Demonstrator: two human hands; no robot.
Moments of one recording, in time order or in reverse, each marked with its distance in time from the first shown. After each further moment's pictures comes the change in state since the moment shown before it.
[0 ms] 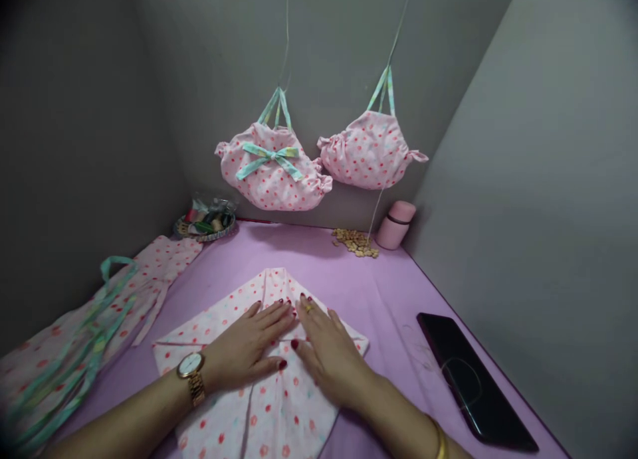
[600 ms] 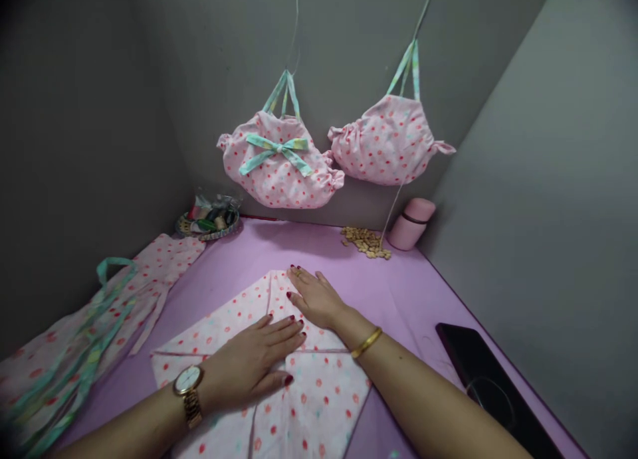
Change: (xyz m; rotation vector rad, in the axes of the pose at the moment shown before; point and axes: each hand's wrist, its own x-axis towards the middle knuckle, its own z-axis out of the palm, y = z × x) left_hand 0.000 -0.001 -0.004 -0.098 -0.058 0.037; right_hand 0.117 0.038 -0.001 -0.074 -0.044 -0.126
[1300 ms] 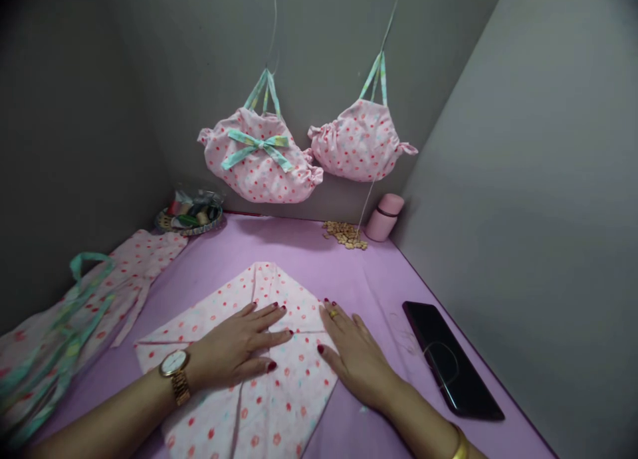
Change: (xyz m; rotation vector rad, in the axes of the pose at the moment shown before) left_hand -0.002 -0.001 0.003 0.079 0.032 0.081; right_hand -0.154 -0.009 0.014 -0.095 0.005 0.264
